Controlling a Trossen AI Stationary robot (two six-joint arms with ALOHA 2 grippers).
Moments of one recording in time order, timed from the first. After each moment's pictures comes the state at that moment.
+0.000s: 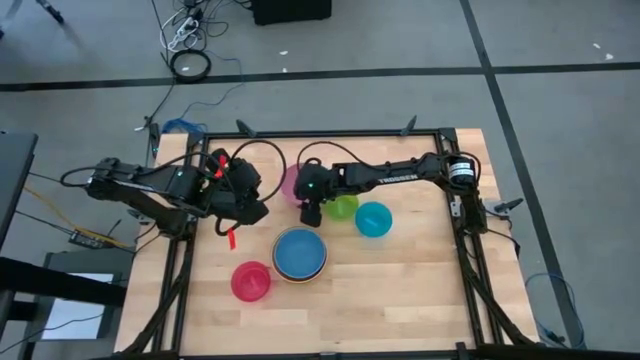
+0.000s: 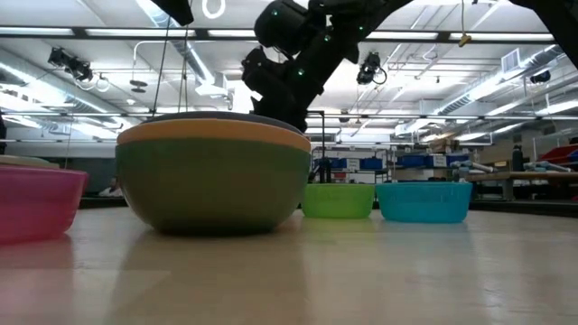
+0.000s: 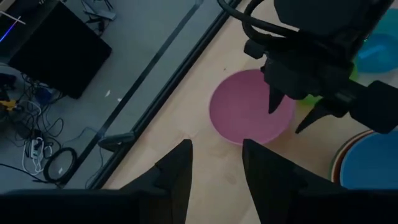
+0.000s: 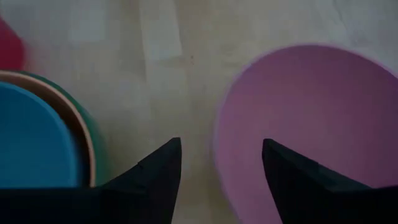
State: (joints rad) left arm -0.25 1.31 1.50 -1.37 -0.82 -0.63; right arm -0.11 2.03 1.57 -0.42 0.05 0.05
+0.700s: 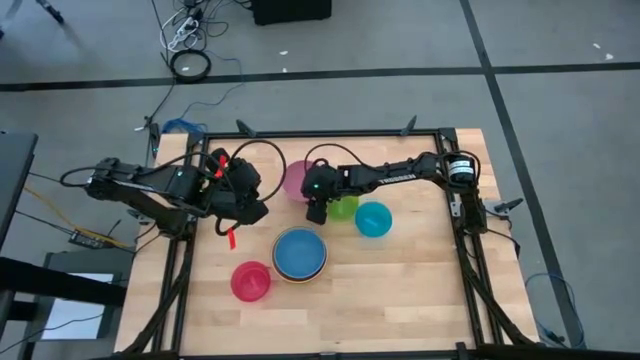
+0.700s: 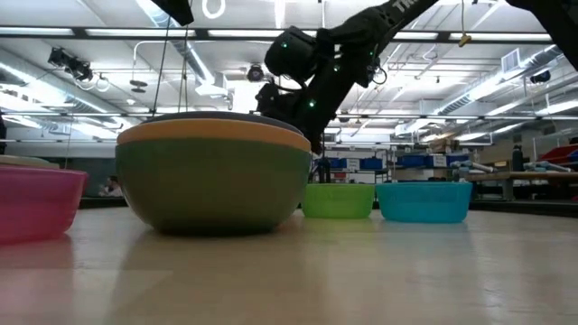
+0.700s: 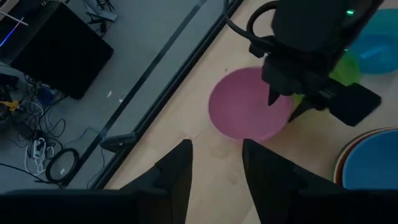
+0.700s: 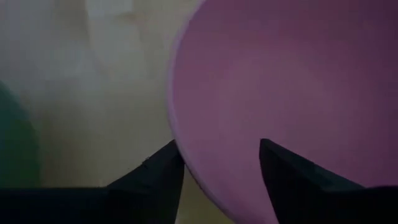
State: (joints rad) left arm -0.25 1.31 1.50 -1.37 -0.82 -0.63; right arm -0.15 2.03 1.42 -0.30 0.10 0.07
